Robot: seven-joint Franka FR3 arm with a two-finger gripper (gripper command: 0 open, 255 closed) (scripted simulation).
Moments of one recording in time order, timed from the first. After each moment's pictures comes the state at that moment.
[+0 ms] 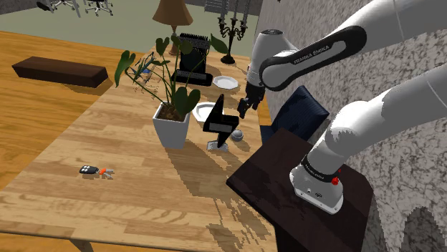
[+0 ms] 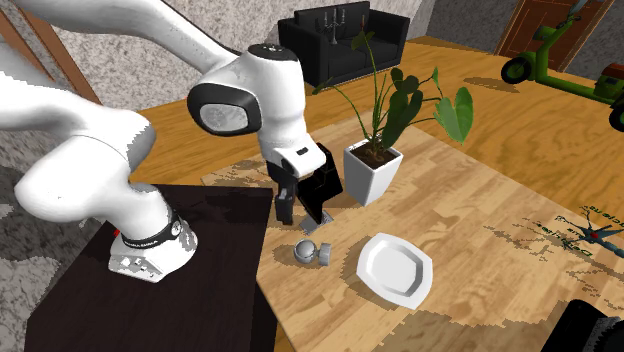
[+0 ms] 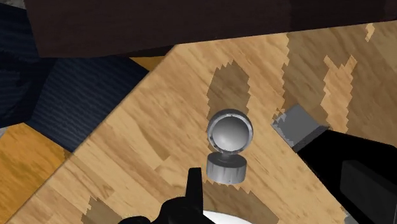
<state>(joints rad) -0.05 -0.48 0.15 -2.83 0.04 2.37 0.10</state>
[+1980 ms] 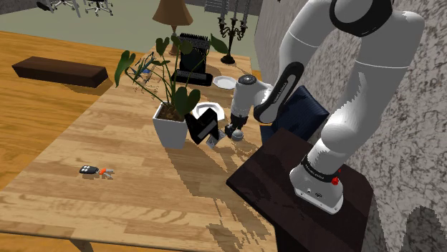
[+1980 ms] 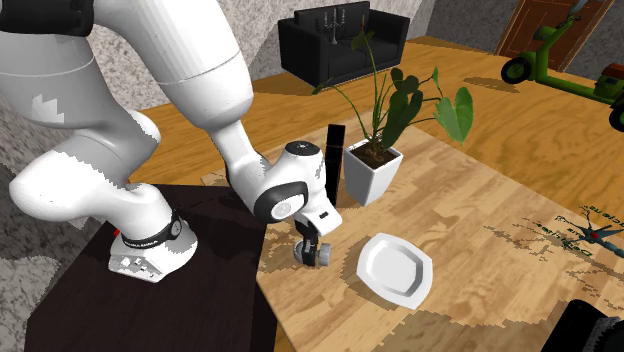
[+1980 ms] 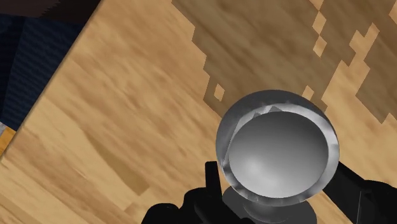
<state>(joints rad) -0.18 0.23 0.12 -2.69 -0.75 2.94 0.76</state>
